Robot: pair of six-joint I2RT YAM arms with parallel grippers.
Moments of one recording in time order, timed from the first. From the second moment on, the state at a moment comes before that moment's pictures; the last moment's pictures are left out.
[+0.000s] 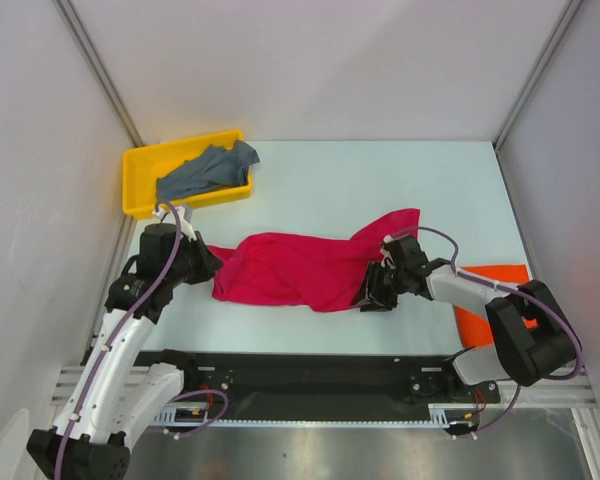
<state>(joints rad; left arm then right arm) -0.21 0.77 0.82 -0.72 0.12 -0.46 0.46 1.40 0.60 -0.25 -0.47 0.75</state>
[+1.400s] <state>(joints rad) -0.27 0.78 0.63 -0.65 0.22 -0.62 0.47 1.12 0.67 -0.52 -0.36 0.71</state>
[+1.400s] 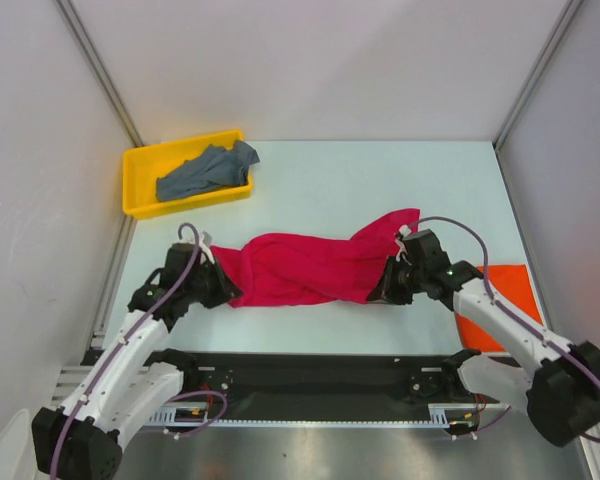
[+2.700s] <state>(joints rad) -0.20 0.59 0.40 -0.85 0.09 -0.94 0.47 0.97 0.60 -0.62 -0.36 0.71</state>
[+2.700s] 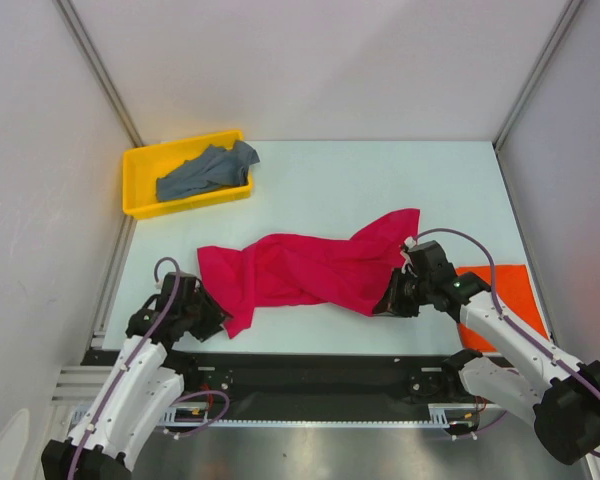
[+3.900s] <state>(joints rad) -0.22 0.93 1.62 -0.95 -0.07 -0.53 0.31 1.09 1.37 -0.87 -0.22 0.60</state>
